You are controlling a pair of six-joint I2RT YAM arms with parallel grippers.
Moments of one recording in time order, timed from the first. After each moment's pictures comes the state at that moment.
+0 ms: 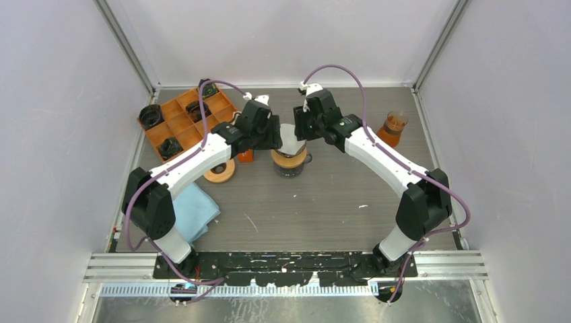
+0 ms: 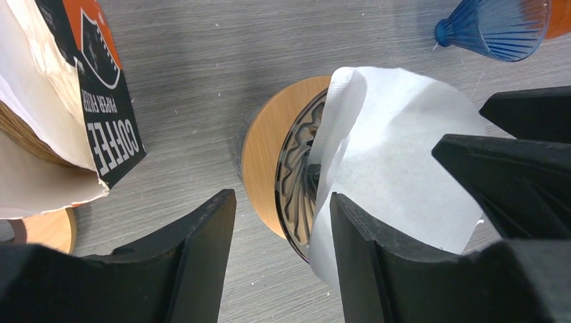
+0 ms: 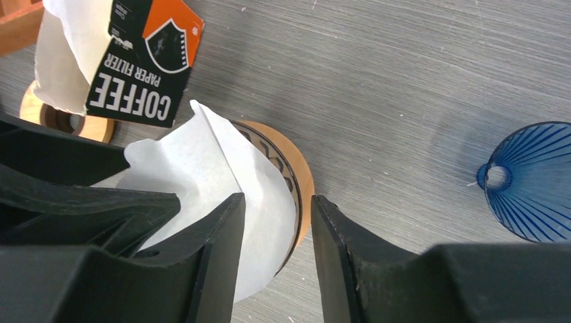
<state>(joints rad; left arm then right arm) -0.65 1.65 1.39 -0.49 -0.11 -0.54 0.57 1.61 1.42 -0.46 0.07 0.25</state>
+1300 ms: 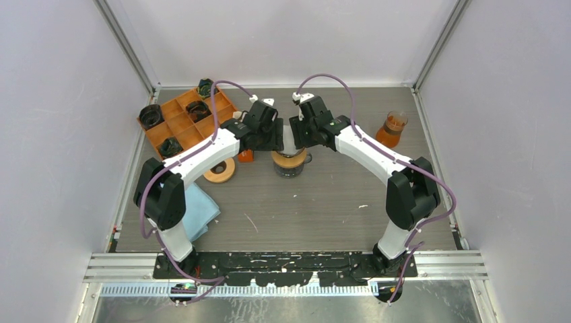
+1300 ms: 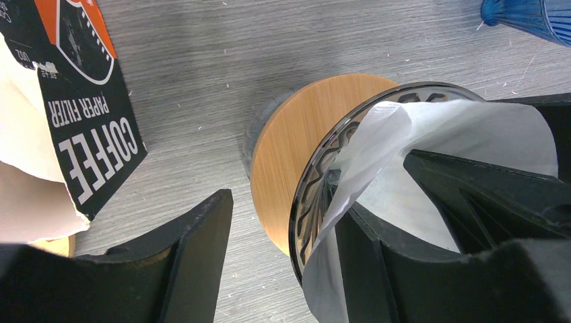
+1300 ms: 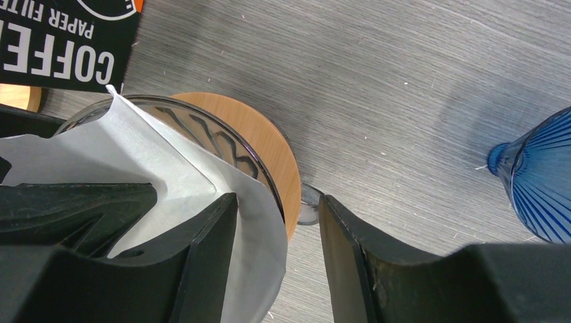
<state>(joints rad) -0.64 1.76 1.45 -0.54 -0.10 -0.52 0.57 1.72 1.41 -0.50 0.09 0.20</state>
